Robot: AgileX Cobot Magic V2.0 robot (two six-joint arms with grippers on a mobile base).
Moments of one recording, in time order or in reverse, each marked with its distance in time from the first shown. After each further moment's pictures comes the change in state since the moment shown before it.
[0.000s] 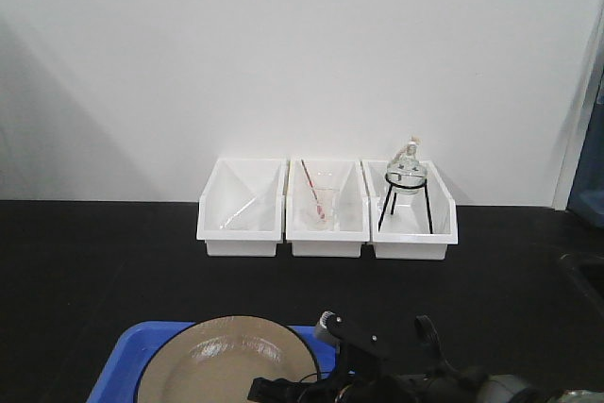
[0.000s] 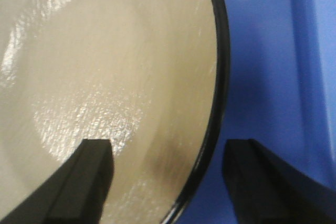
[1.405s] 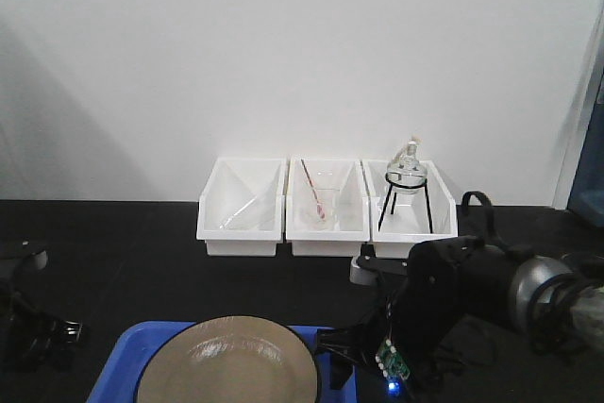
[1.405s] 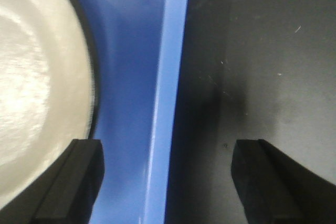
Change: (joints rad) left arm 0.000 1.316 -0.675 -0.228 0.376 0.328; right arm -0.222 0.047 -0.377 -0.296 0.707 -0.068
